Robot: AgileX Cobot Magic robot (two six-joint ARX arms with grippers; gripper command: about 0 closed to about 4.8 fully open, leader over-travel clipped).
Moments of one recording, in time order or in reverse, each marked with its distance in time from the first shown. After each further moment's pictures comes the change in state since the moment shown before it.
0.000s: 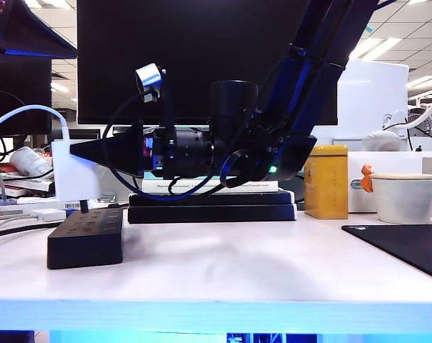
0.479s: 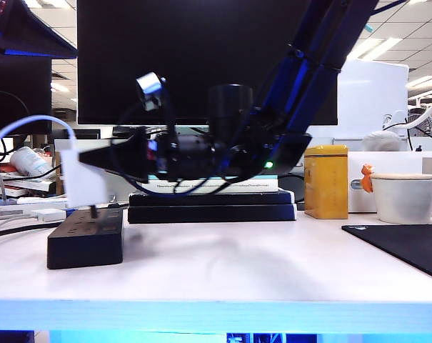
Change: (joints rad) left arm 0.000 0.000 0.000 0.000 0.000 0.000; right arm -0.026 0.025 0.085 -0.177 -0.019 -0.067
